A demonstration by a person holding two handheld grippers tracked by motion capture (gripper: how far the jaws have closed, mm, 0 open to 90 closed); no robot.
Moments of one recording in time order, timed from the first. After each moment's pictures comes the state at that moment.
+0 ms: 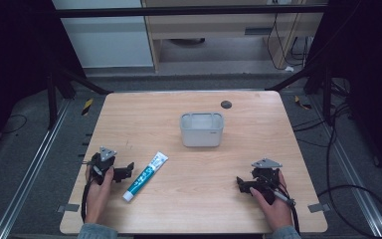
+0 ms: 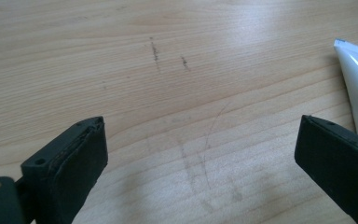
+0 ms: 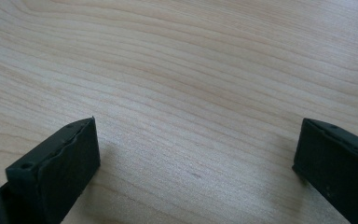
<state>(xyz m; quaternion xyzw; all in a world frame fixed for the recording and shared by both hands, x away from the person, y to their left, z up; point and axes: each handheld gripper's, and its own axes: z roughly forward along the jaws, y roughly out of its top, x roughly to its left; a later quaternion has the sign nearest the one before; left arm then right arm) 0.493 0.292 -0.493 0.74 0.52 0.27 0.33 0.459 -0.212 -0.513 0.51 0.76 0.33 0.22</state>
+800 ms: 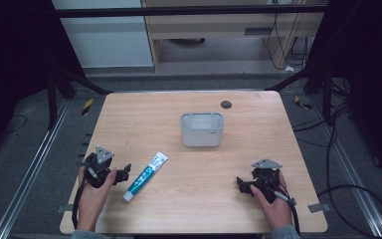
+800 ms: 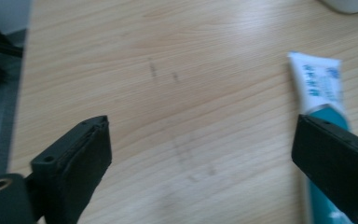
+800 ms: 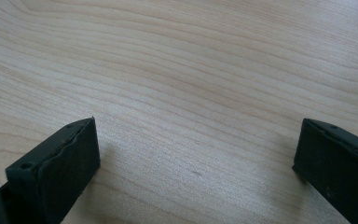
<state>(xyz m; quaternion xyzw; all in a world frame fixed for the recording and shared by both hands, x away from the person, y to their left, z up) 0.466 0.281 -0.450 0.76 0.49 0.27 0.32 0.458 -0.212 -0.513 0.51 0.77 0.32 0.22</state>
